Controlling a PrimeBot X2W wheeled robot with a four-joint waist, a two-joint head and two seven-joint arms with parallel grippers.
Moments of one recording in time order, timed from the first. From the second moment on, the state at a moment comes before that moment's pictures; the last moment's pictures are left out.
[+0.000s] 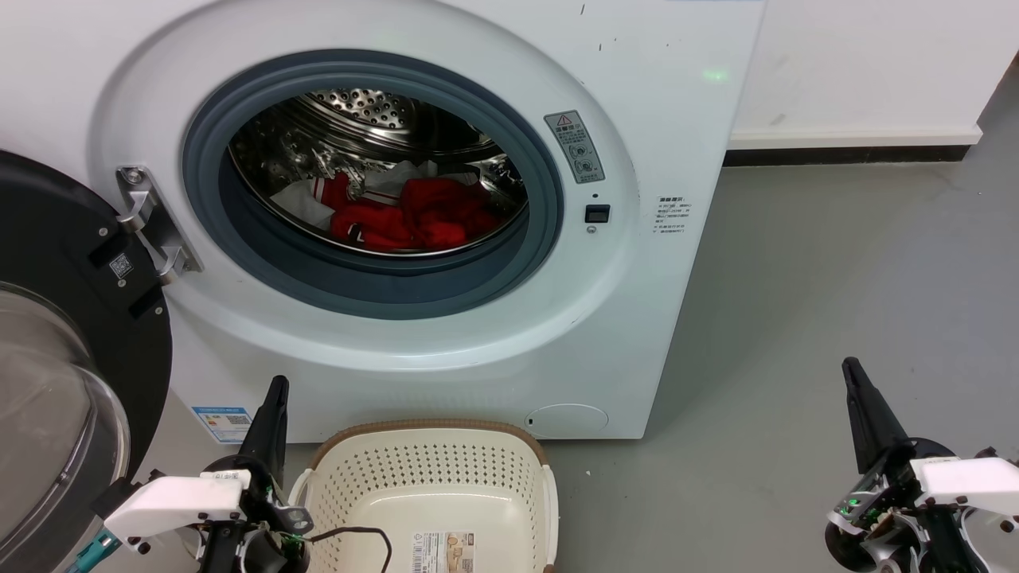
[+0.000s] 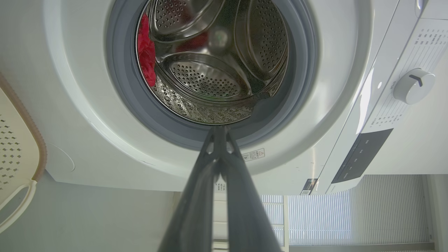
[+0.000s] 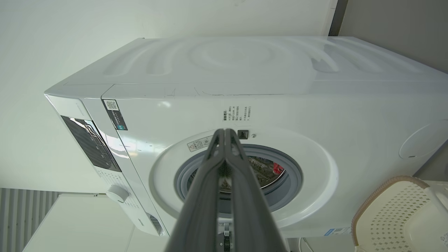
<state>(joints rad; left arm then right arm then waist) -0.11 0.05 0.11 0.25 -1.61 -0.13 0.11 -0.10 -0.05 -0.11 0.25 1.62 0.13 0.11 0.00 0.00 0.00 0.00</state>
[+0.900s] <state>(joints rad) -0.11 0.05 0.11 0.25 -1.61 -0.13 0.11 -0.10 -0.05 -0.11 0.25 1.62 0.13 0.11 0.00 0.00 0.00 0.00</state>
